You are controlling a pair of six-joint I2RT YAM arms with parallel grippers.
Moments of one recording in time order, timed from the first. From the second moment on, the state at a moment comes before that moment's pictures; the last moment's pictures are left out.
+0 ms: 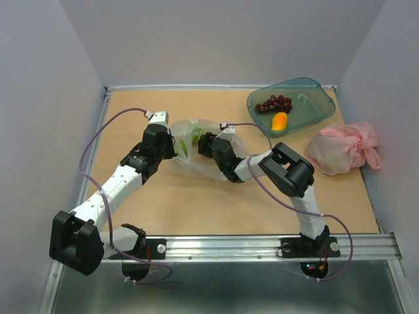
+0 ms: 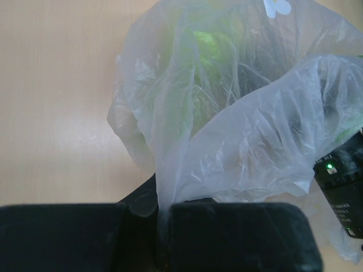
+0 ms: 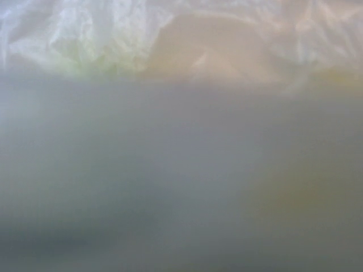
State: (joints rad) left arm -0.42 1.16 0.83 -0.27 -0.20 -0.38; right arm 0.81 2.19 1.15 0.78 0.50 0.64
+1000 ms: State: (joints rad) left arm -0.40 1.20 0.83 -0.26 -0.28 -0.38; right arm 0.81 1.42 0.85 0.33 -0.21 0.38
